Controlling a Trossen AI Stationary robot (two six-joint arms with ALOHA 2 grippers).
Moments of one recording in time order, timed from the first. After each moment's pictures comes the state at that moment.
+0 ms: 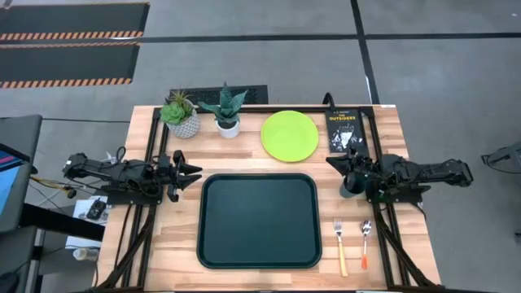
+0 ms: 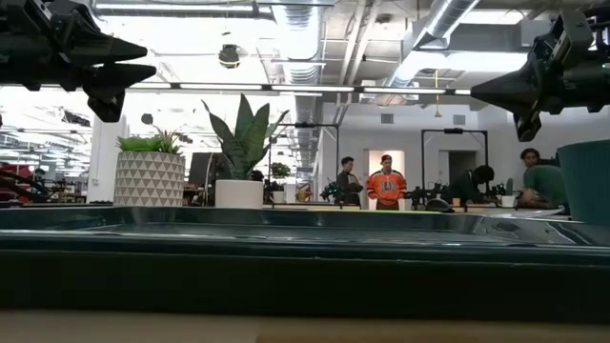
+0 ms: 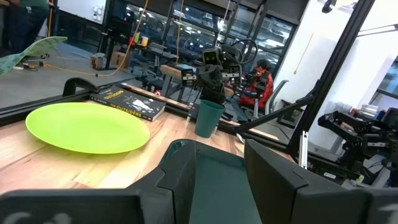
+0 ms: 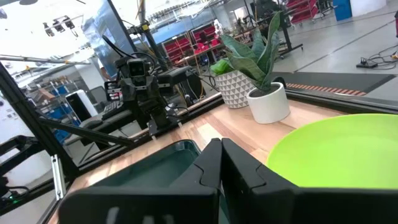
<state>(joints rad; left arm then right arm) -0.23 0.01 0.01 0.08 -0.32 -0.32 0.04 0.04 0.00 0.08 0.34 0.39</state>
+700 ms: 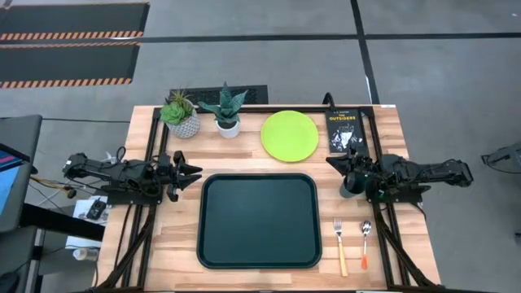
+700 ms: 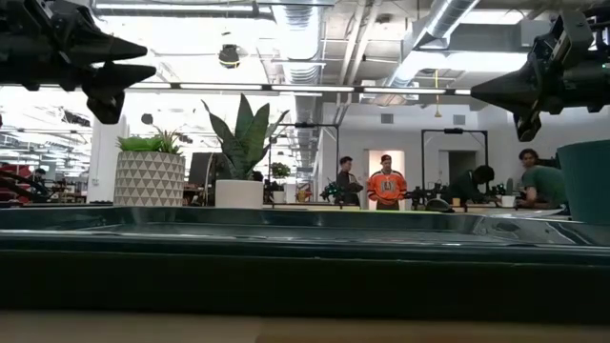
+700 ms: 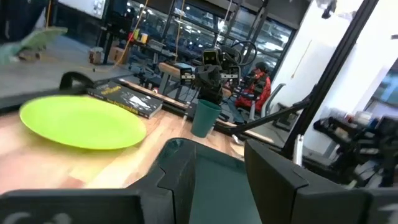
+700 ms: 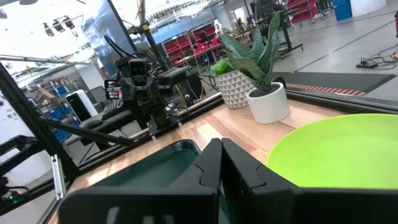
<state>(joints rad) -0.23 0.01 0.01 0.08 -0.32 -0.40 0.04 0.04 0.01 0.08 0.34 0.39</state>
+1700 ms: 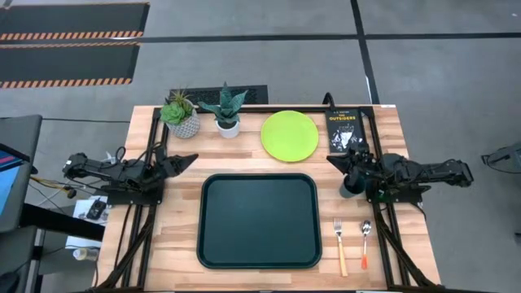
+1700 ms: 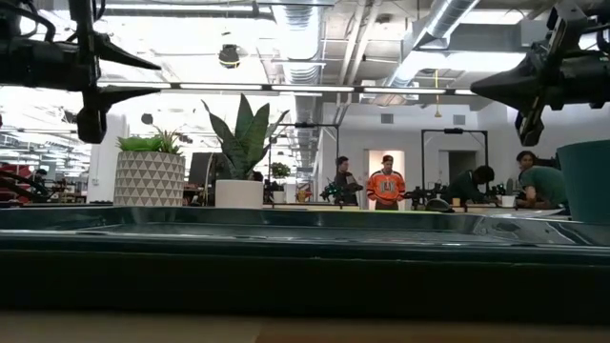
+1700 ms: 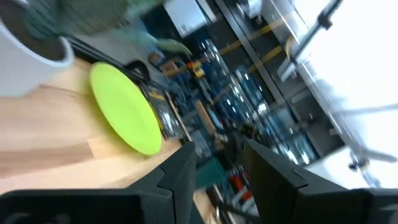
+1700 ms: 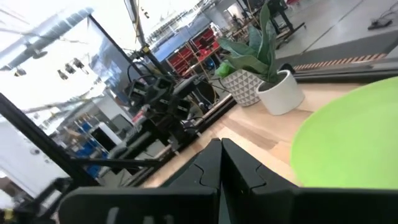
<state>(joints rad) -0.23 0.01 0.01 0.10 -0.70 -1.01 0.04 0.04 0.02 0.11 0.35 0.64</state>
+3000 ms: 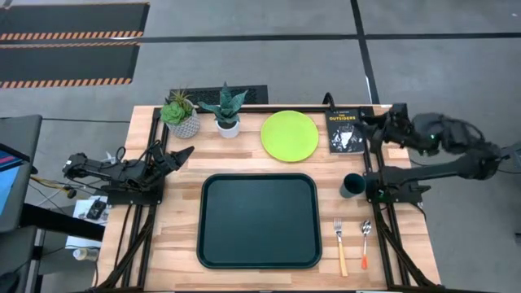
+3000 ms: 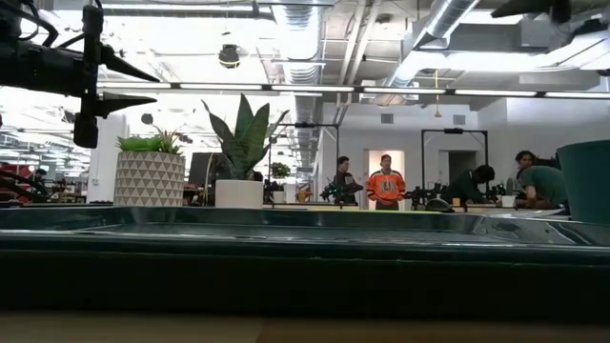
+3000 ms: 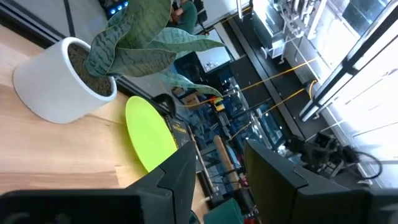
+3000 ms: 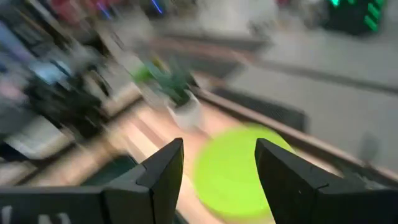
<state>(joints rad) -0.23 0.01 0.01 0.08 -0.88 -1.07 -0.04 0.62 1.16 -0.97 0.55 0.55</state>
